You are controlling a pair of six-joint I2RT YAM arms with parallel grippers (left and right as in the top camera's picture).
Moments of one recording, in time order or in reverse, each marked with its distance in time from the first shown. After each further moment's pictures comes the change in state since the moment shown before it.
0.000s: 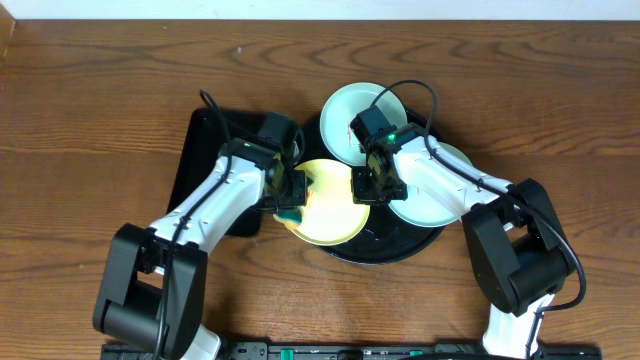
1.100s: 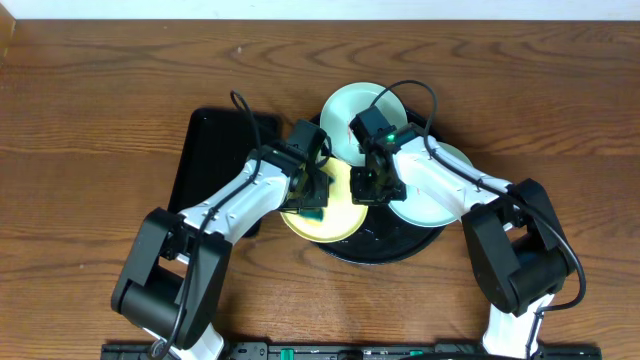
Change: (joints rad) left arm -0.092 0.077 0.002 0.143 -0.052 -0.079; right arm 0.002 0.000 0.000 0.000 -0.014 0.003
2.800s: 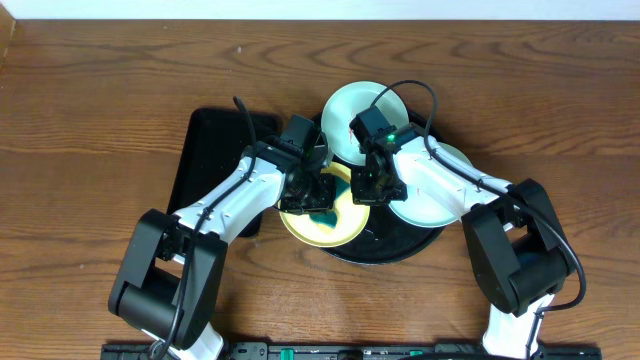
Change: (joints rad) left arm 0.023 -0.009 0.011 -0.020 0.299 0.082; right arm 0.000 0.000 0.000 -0.004 0.012 -0.002
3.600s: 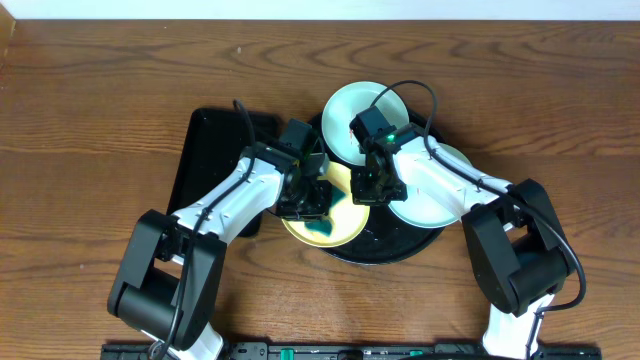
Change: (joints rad) left arm 0.004 -0.005 -0.007 -0.080 0.049 0.042; right arm 0.000 0.000 0.000 -0.002 -0.002 0.000
